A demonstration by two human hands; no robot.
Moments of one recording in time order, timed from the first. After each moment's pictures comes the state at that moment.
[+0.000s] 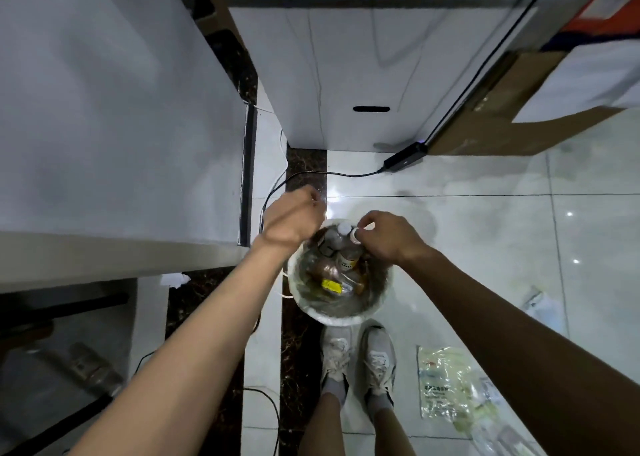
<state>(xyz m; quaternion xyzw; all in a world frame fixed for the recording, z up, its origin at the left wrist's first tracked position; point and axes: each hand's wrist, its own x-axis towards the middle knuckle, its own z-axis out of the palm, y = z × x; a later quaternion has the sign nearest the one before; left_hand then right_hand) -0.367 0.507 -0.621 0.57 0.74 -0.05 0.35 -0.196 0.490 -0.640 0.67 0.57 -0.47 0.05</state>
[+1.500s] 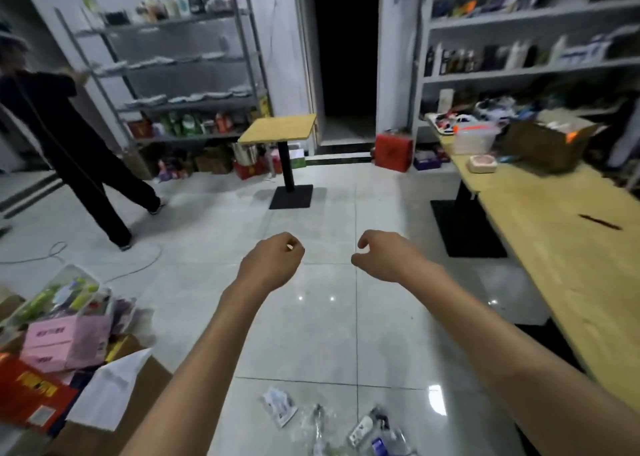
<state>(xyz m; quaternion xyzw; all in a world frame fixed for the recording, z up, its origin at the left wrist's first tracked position) 0.159 0.026 -0.030 0.96 0.11 0.00 0.24 0.183 -0.178 -0.019 0.97 0.09 -0.12 -0.22</state>
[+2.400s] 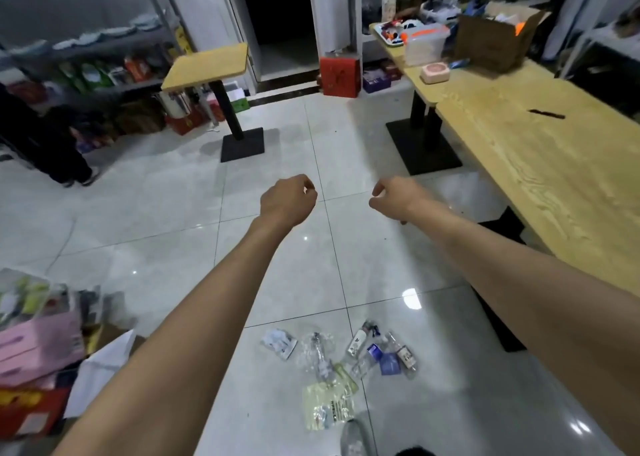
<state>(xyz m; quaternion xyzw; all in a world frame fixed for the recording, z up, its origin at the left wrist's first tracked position) 0.238 -0.012 -0.094 0.99 -0.03 -0.02 0.16 0.213 -0.219 -0.100 0.96 -0.07 -0.11 -0.23</state>
